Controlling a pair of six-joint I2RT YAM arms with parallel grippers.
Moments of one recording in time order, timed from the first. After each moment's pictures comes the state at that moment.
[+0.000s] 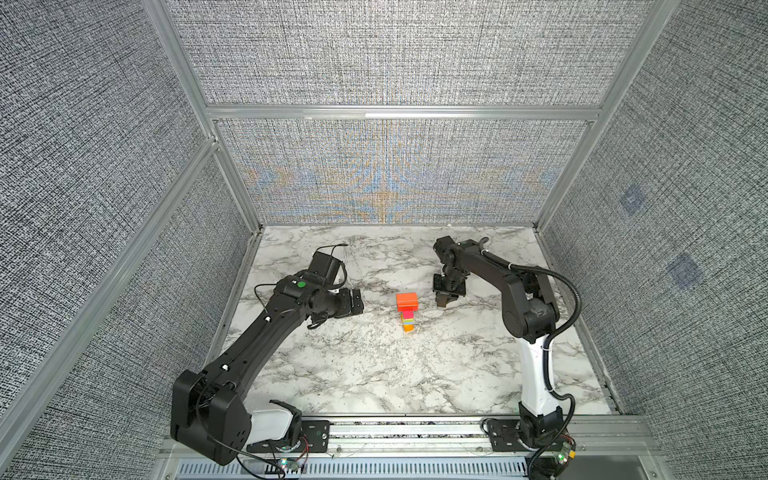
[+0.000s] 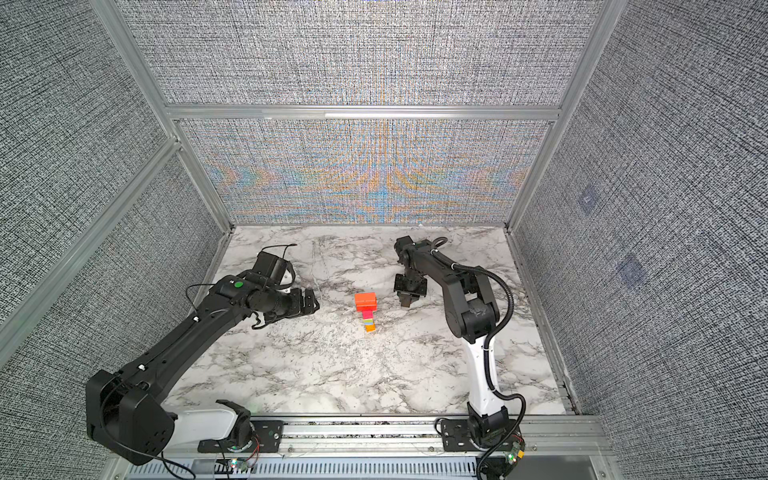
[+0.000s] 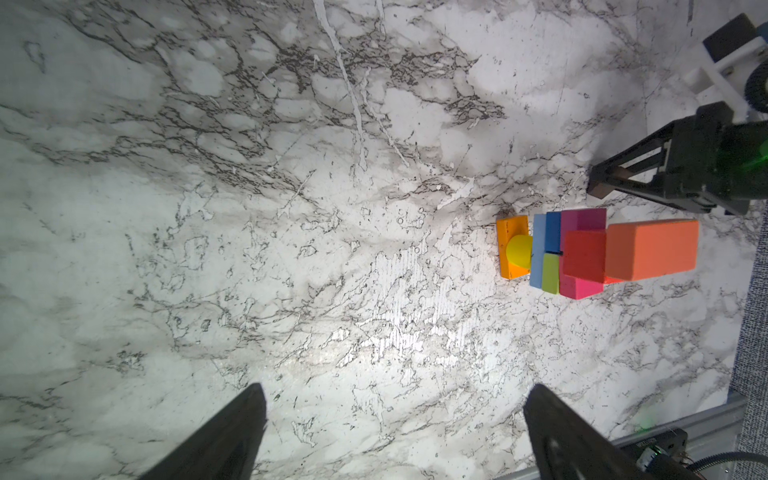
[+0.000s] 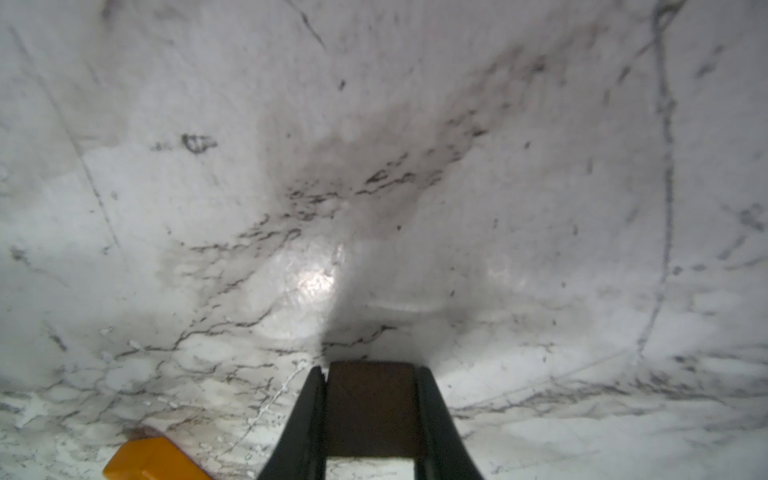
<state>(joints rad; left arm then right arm) -0.43 1.32 1.11 -0.91 0.18 -0.52 0.38 2.20 1.73 -1.05 -0.06 0.49</state>
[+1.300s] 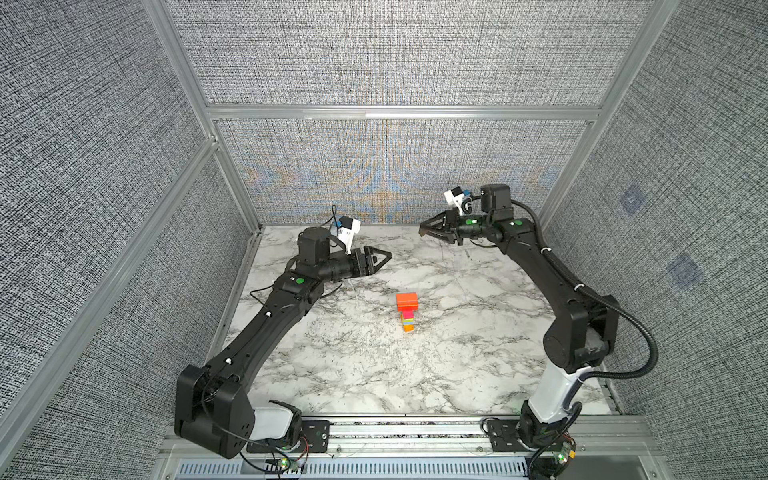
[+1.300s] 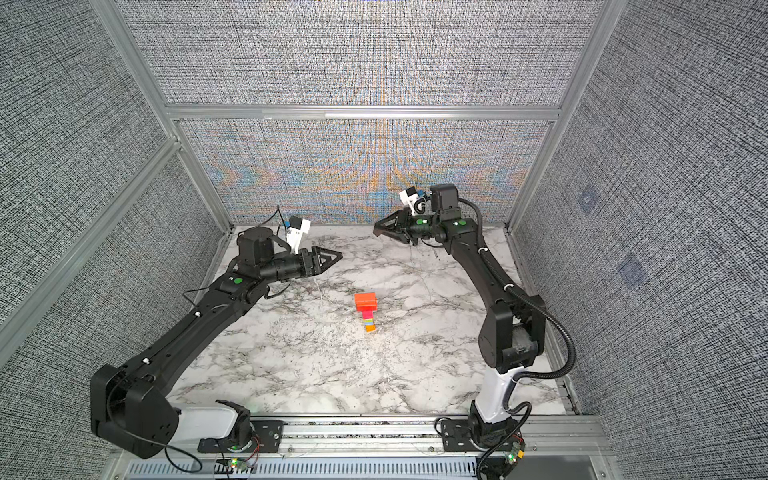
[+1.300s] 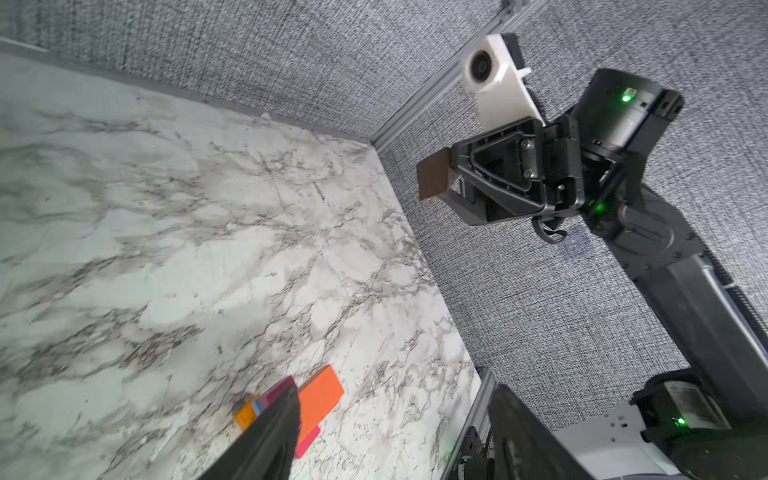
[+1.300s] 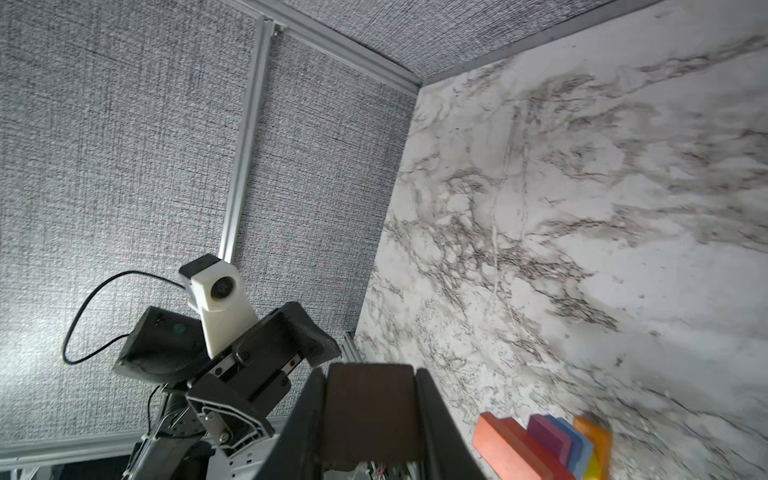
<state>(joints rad) -0.38 1.37 1.14 -0.09 0.73 -0.65 0.26 1.84 1.77 -0.43 -0.96 0.74</state>
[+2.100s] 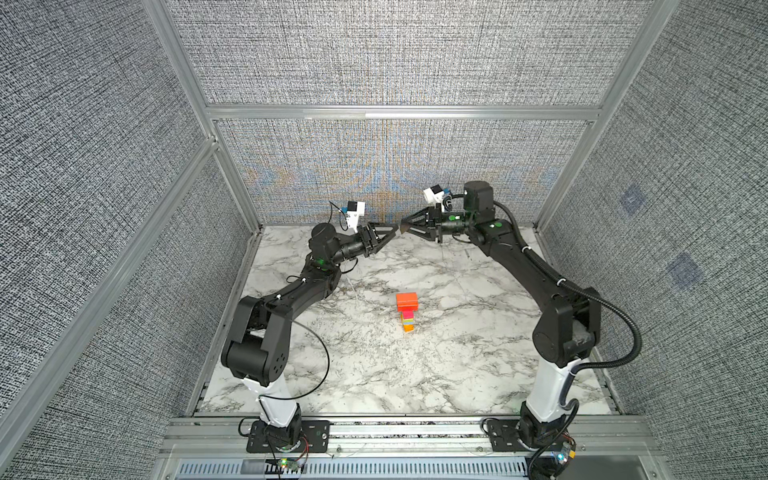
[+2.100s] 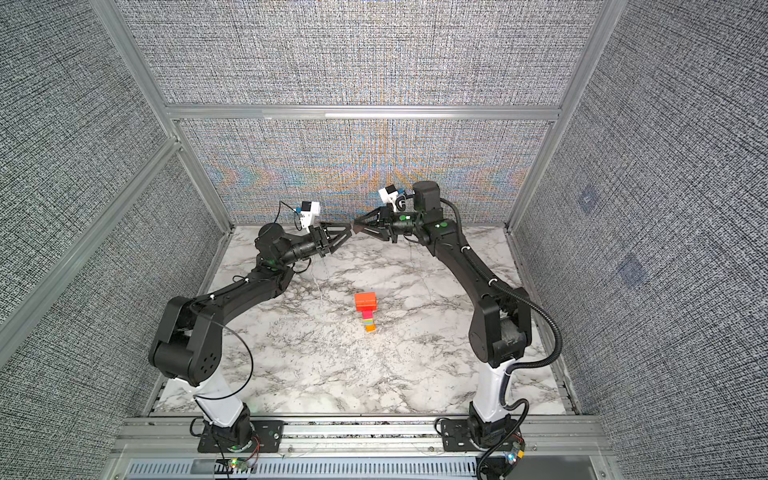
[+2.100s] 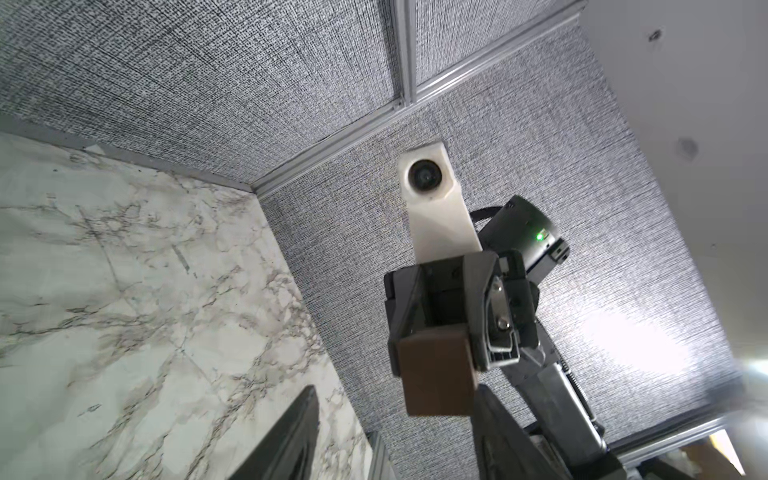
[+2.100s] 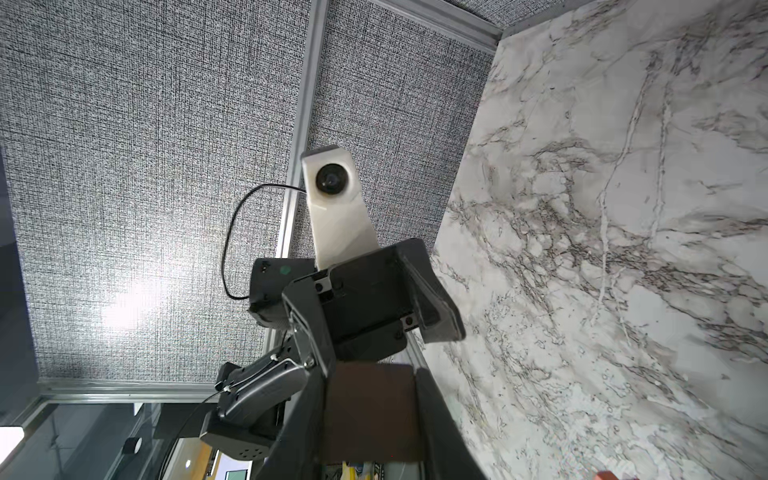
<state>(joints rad) -0.35 1.78 1.15 0.87 0.87 -1.32 0.34 1.90 1.78 -0.20 -1.05 0.97</state>
